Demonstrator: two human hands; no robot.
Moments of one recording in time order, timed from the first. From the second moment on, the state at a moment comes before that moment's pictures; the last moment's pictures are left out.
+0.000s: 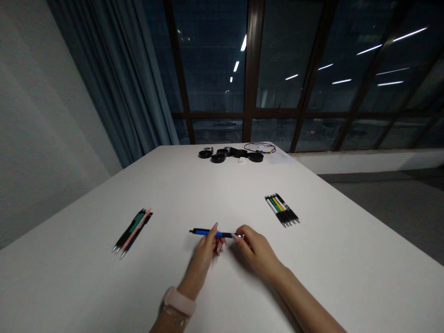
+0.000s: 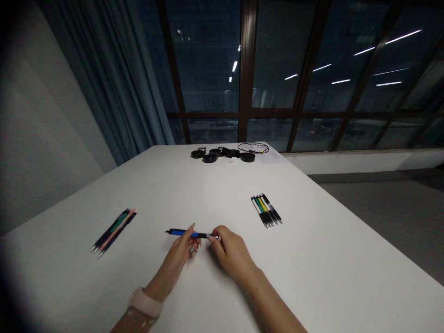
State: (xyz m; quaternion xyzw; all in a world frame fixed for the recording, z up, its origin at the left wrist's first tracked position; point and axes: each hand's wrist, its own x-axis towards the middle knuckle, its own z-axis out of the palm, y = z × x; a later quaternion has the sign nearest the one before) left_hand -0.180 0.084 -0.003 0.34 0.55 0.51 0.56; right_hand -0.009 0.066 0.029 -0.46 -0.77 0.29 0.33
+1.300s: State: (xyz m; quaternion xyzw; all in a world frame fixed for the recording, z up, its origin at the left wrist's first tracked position) left_hand -0.186 0.074 0.008 0.46 0.65 0.43 0.43; right_hand -0.006 0.065 0.040 -0.43 -0.87 0.05 0.23
